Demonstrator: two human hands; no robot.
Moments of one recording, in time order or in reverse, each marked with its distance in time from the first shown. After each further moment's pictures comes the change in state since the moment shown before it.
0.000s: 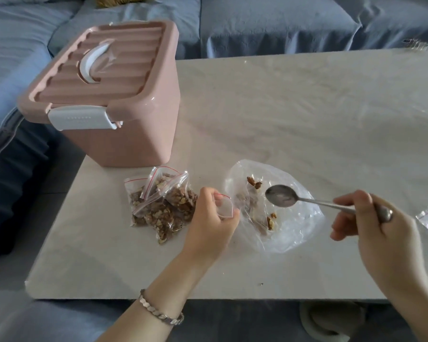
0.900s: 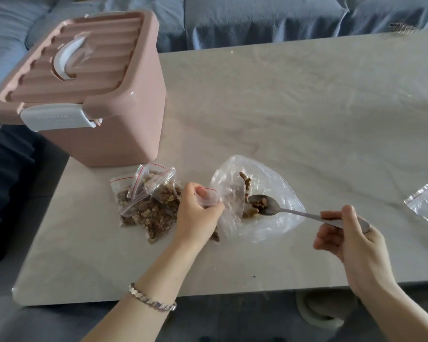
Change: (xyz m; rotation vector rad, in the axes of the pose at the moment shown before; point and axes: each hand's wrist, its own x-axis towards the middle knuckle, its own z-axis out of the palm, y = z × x) left_hand 0.015 -0.001 0.004 -0.112 0.101 -0.152; right_hand -0.014 0.043 0.006 0.437 0.059 0.540
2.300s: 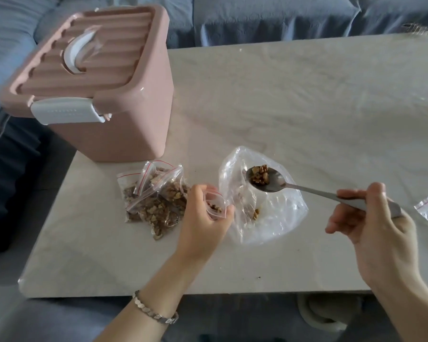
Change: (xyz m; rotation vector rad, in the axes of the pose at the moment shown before) left_hand -0.018 -0.007 -0.007 0.047 -0.032 0.251; right_hand -0.009 -0.036 0.021 0.076 -0.016 -0.185
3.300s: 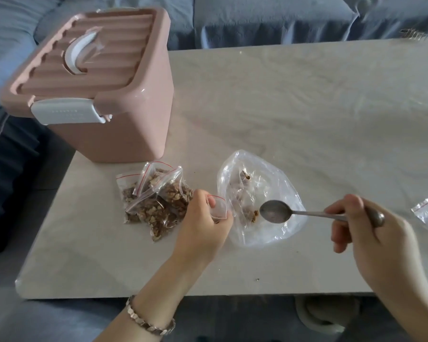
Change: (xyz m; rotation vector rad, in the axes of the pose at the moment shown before) left_hand -0.002 0.003 -0.004 0.177 -0.094 -0.162; right_hand -0.012 -0.004 -0.009 -0.580 -0.132 -0.349
